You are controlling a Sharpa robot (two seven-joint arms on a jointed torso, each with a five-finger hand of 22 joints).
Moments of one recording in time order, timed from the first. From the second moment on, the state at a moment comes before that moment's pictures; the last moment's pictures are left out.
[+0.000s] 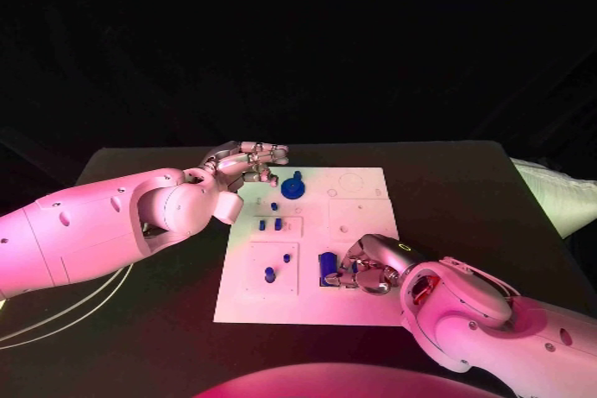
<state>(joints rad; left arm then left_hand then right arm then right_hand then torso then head) 1.19 -0.85 -0.04 1.51 0.05 -0.20 0.22 1.36 -0.13 0.39 0.02 0.12 0.96 0.19 0.20 0.09 1.05 0.11 0.34 0.13 1.18 0.03 0.98 0.56 0.16 1.27 0.12 0.34 1.11 0.71 -0.89 0.20 1.95 -1.60 -0.29 -0.61 1.27 0.07 -0.17 0.22 0.18 1.13 0.05 0.27 0.28 1.39 -0.02 0.93 1.09 1.47 -0.08 1.43 1.31 0.05 1.47 0.04 1.50 1.31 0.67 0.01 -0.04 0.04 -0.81</state>
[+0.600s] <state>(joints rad) 1.19 -0.85 -0.05 1.51 0.05 -0.20 0.22 1.36 -0.13 0.39 0.02 0.12 0.96 0.19 0.20 0.09 1.05 0.11 0.34 0.13 1.18 0.03 0.98 0.56 0.16 1.27 0.12 0.33 1.10 0.71 -0.90 0.20 1.94 -1.59 -0.30 -0.60 1.28 0.01 -0.19 0.22 0.15 1.13 0.05 0.27 0.28 1.39 -0.02 0.91 1.09 1.47 -0.08 1.43 1.31 0.05 1.47 0.04 1.50 1.31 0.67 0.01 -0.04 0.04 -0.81</state>
